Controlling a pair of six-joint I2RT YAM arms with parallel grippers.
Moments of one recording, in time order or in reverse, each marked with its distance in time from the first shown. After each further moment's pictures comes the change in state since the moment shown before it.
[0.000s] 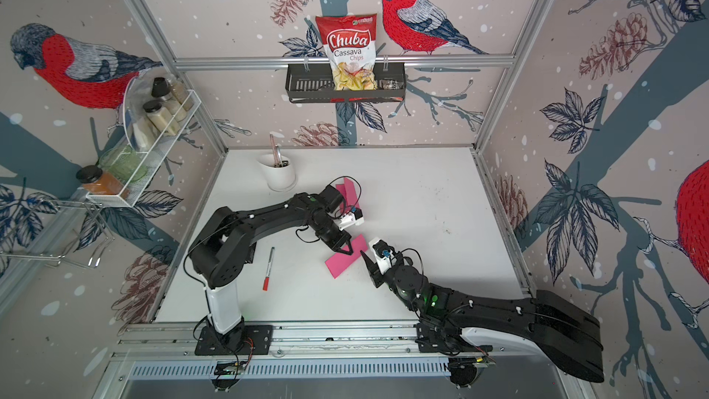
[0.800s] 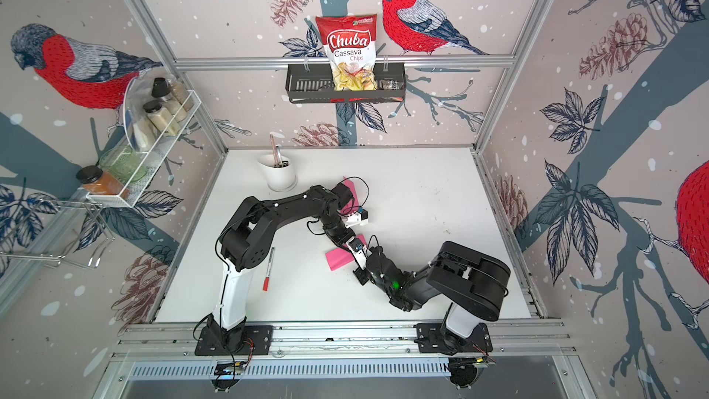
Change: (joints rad) left arm 0.016 0.170 0.168 -0.138 -0.115 0.121; right arm -0.120 0.686 0.164 0.266 -0.262 0.032
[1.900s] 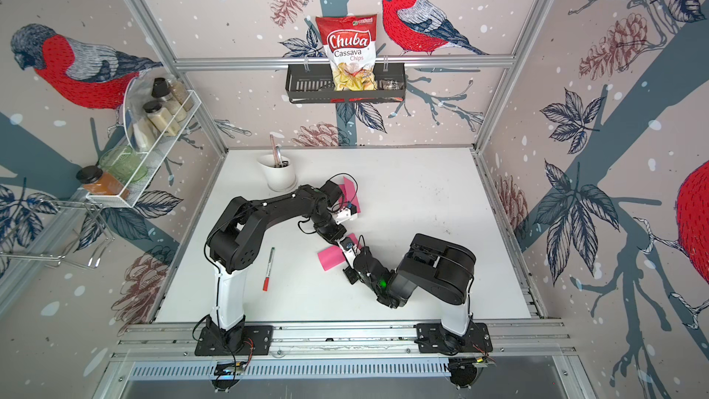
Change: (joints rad) left arm 0.061 -0.064 -0.085 0.066 -0.059 -0.055; right arm 0.033 0.195 0.102 0.061 0.043 0.074
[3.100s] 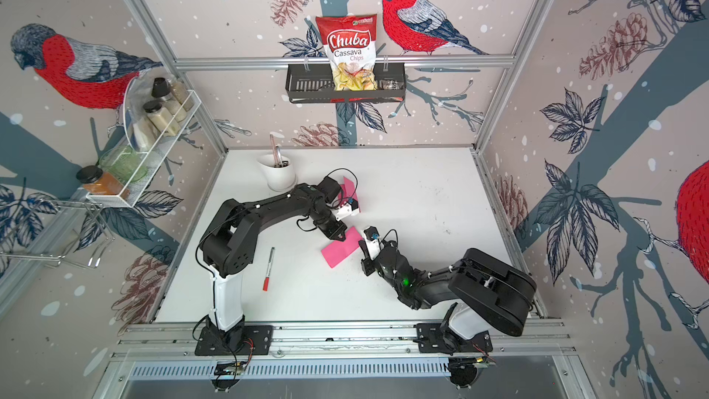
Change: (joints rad) left arm -0.006 -0.060 0.006 0.051 0.002 0.064; right arm -0.097 -0.348 -0.167 -0.054 -0.032 0.034
